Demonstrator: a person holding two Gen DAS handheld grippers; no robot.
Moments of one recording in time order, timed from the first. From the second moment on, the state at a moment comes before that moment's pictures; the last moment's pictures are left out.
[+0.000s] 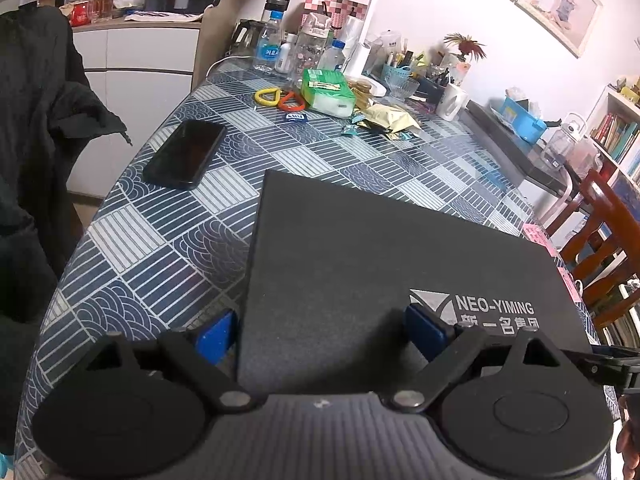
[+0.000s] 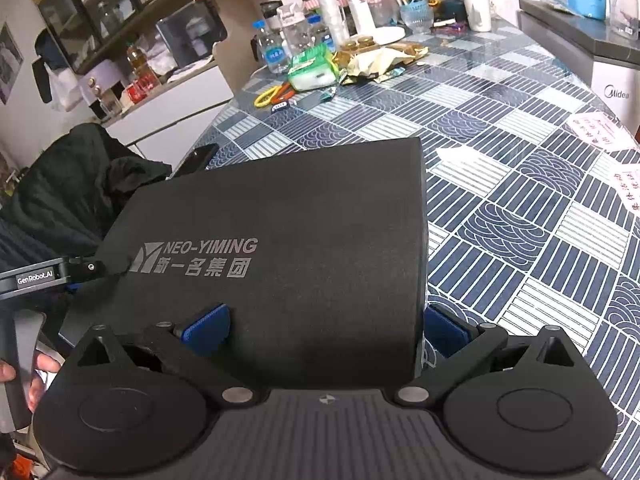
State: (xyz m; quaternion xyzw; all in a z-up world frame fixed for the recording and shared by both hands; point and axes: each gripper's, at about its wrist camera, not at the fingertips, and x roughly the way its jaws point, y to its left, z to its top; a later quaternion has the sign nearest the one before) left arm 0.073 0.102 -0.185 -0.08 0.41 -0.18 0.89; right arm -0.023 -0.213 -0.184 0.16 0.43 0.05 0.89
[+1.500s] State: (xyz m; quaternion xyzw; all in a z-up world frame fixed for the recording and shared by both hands) left arm 0.060 0.002 -0.159 0.08 0.41 -0.15 0.90; right arm -0.013 -0.165 -0.164 0.08 0.37 -0.02 0.93
